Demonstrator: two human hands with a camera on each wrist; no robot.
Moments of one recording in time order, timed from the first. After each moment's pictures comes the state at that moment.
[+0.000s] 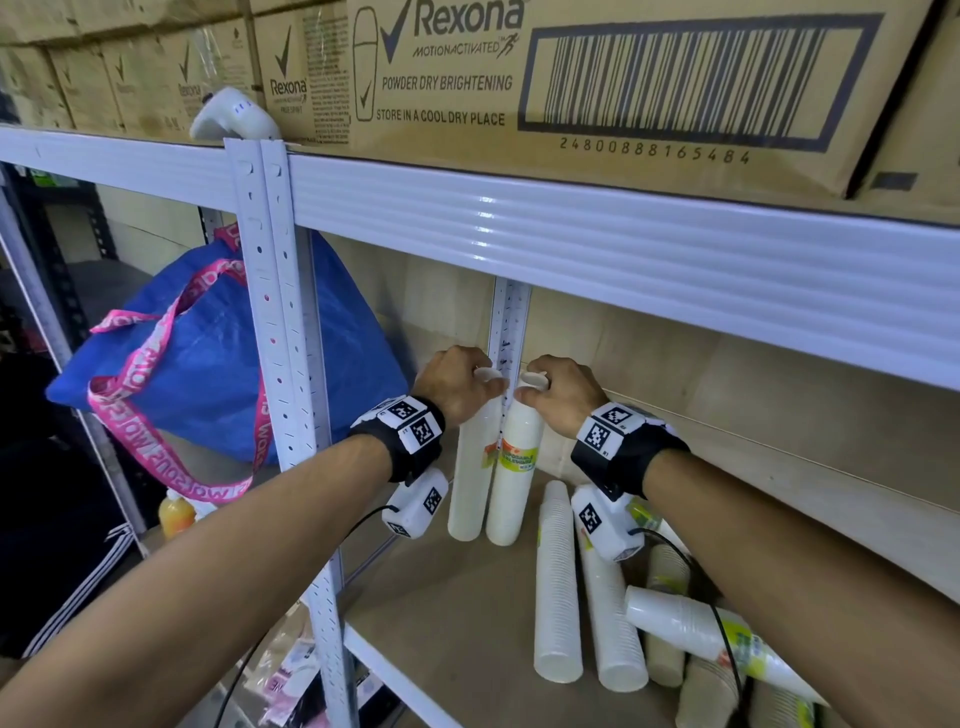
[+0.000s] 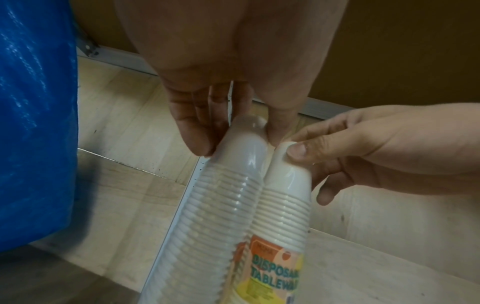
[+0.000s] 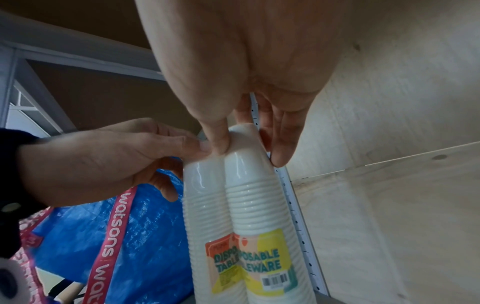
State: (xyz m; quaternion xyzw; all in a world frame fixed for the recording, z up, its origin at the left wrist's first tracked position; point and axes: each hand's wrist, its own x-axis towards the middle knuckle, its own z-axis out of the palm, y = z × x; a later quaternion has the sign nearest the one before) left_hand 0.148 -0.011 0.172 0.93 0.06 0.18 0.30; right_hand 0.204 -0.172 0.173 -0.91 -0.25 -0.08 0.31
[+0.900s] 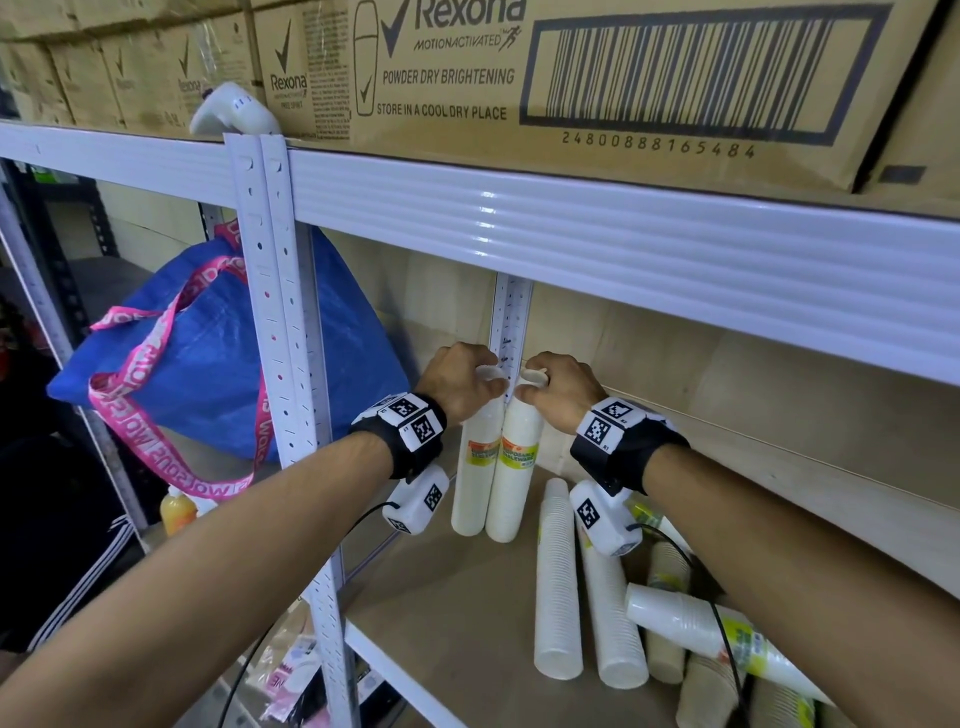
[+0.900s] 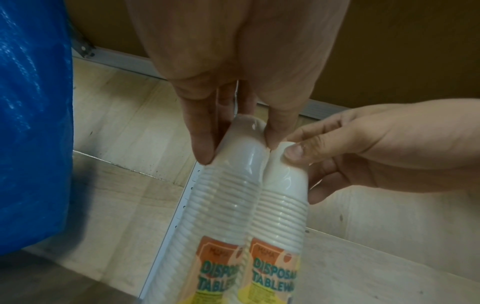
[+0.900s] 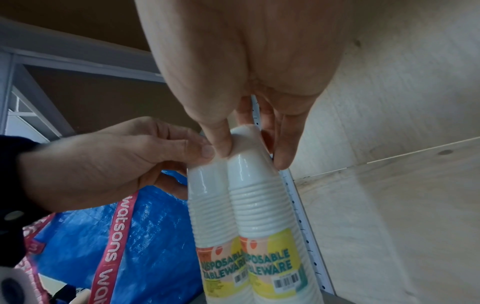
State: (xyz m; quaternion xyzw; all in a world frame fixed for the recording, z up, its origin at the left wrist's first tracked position) left_hand 0.150 -0.013 0.172 0.93 0.03 0.20 0.31; right_hand 0.201 -0.171 0.177 -0.92 -0.25 -0.06 0.30
